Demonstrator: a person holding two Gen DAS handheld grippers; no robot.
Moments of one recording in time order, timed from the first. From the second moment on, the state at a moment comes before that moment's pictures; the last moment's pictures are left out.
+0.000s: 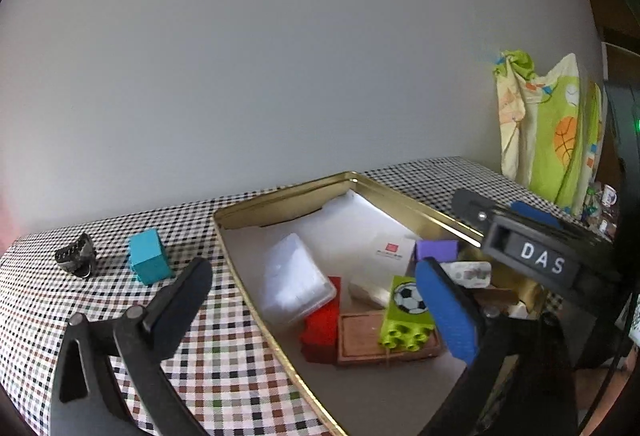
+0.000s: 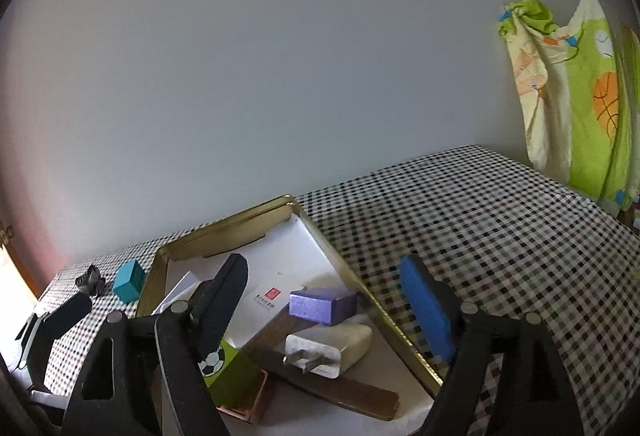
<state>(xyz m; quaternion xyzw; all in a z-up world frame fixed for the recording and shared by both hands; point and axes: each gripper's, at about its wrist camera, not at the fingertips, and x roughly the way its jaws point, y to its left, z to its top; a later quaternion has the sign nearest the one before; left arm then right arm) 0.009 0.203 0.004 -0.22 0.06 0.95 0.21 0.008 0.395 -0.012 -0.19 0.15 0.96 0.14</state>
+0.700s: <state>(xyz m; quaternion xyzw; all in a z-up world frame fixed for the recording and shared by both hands) 0.008 0.158 0.004 -0.15 0.06 0.98 0.13 0.027 0.366 0.002 -0.08 0.07 0.98 0.18</state>
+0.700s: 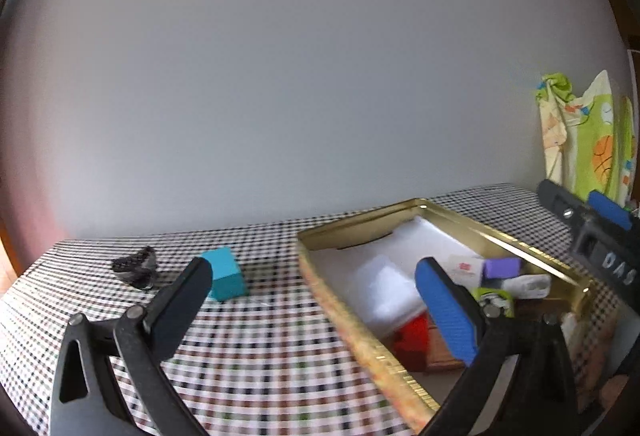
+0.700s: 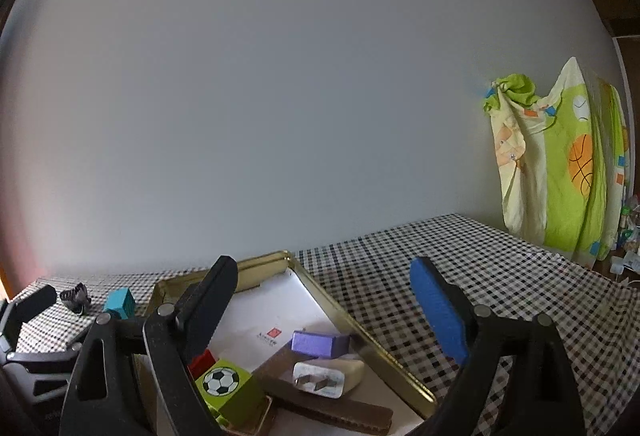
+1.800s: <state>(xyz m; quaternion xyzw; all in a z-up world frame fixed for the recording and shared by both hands) -0.042 0.008 -0.008 -0.20 0.00 0.98 0.03 0.008 0.234 0.001 -0.07 0.06 0.98 0.15</state>
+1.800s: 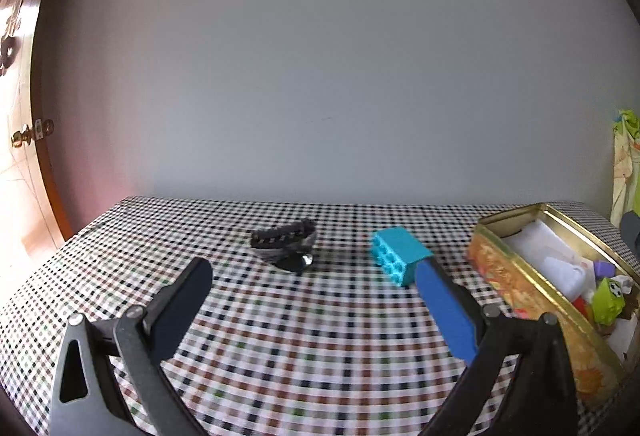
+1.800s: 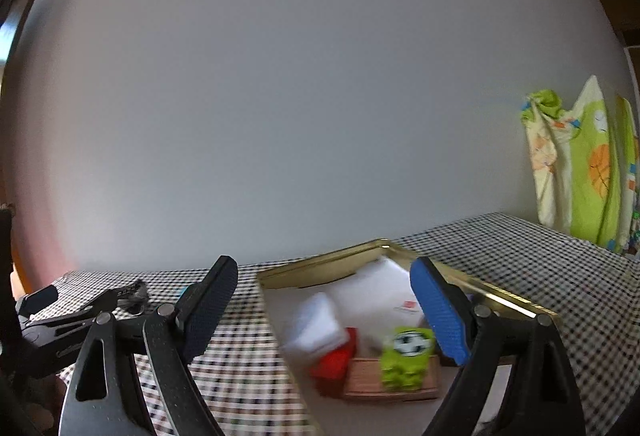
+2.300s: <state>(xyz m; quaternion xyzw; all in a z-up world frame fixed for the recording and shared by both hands) -0.053 -0.035 -0.006 -0.21 -0.01 0.98 0.00 -0.037 0.186 -0.003 -0.11 0.05 0.99 0.10</state>
